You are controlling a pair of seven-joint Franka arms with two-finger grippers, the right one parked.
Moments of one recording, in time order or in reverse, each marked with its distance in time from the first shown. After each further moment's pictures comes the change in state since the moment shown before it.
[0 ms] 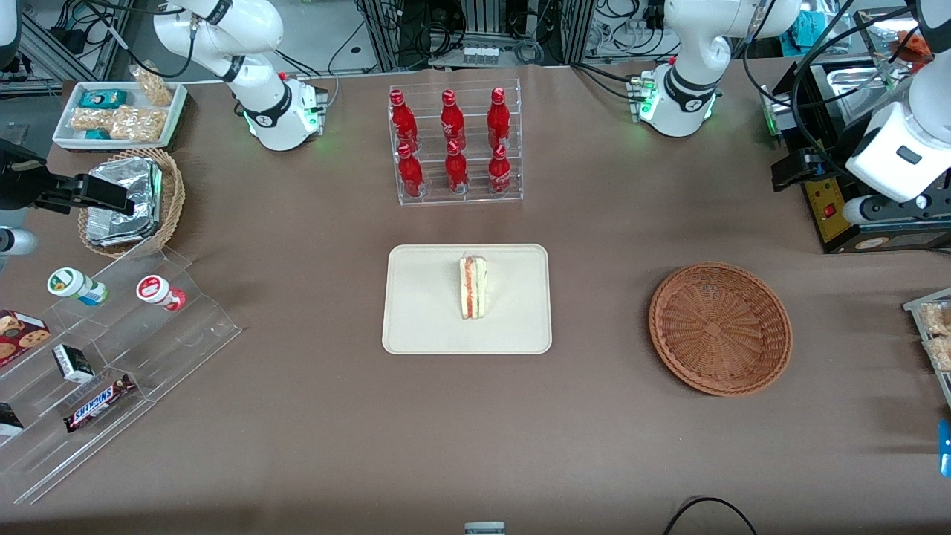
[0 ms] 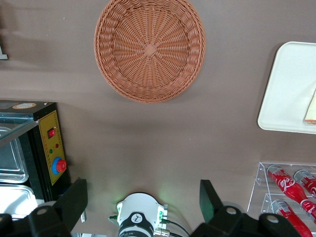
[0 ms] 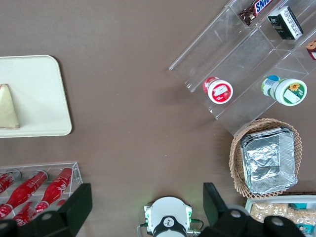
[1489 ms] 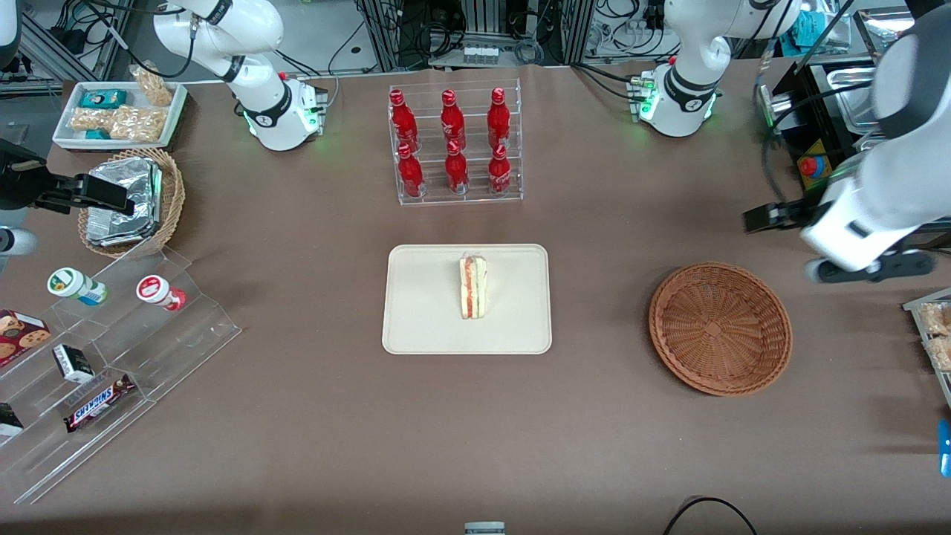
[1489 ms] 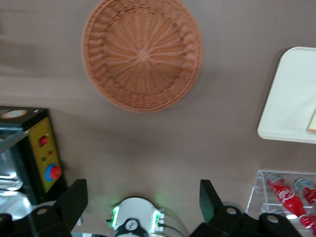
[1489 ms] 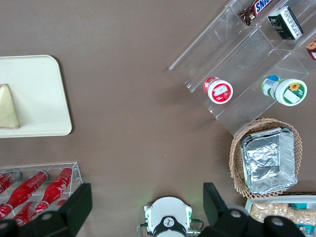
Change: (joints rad) arm -0.006 0.183 -0.001 0.153 0.002 -0.040 -0.011
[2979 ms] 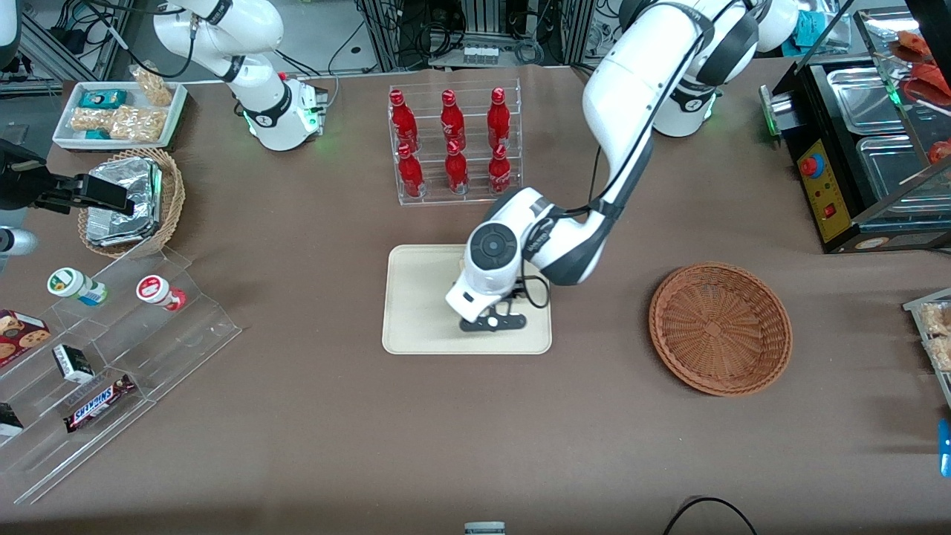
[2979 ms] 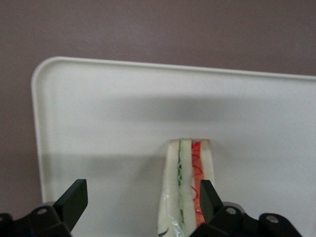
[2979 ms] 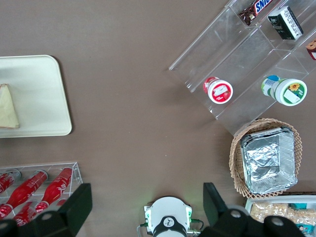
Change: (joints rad) arm -0.488 0.581 -0.124 0.010 -0.026 0.797 -0.581
